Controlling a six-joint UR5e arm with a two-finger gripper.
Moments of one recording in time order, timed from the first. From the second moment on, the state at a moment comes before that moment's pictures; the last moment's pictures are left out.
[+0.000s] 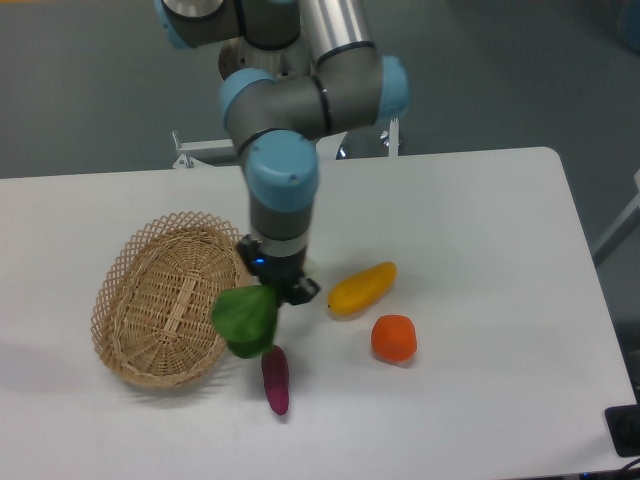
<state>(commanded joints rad) 2.37 -1.86 -1.69 -1.08 1.53 1.00</state>
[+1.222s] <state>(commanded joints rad) 2.70 -1.96 -1.54 -1.09 1.57 1.31</state>
